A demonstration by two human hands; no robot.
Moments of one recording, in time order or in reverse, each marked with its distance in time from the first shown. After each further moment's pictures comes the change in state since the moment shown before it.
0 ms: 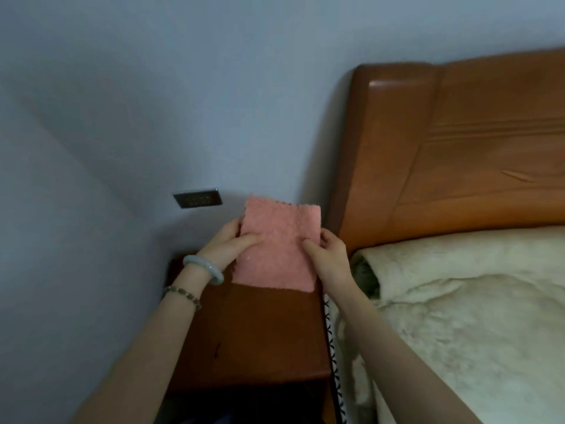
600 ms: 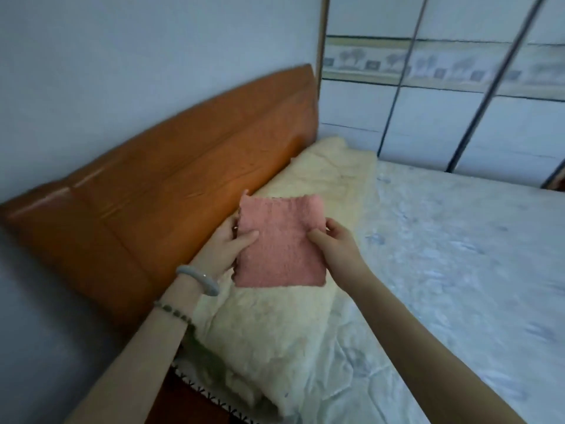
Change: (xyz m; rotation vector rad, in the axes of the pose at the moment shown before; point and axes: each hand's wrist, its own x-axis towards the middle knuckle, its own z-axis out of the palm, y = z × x) left_hand -0.126 0.133 0.331 0.096 -0.981 0.422; right_hand -0.325 -0.016 -0.250 0.323 0.984 -0.171
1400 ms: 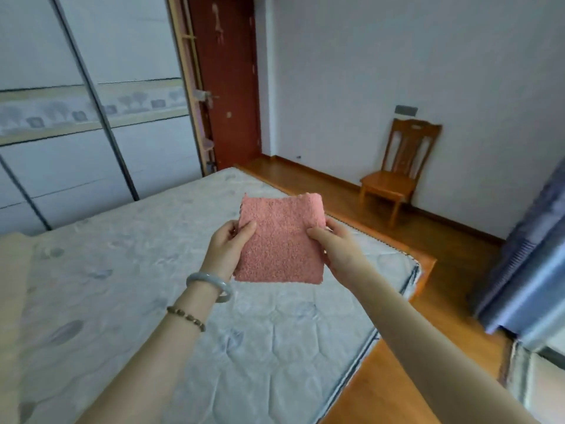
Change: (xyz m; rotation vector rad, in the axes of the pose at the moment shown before) left_hand -0.092 0.017 0.688 0.011 -0.861 0.057; right_hand -0.353 0.006 -0.548 0.174 1.113 -0.082
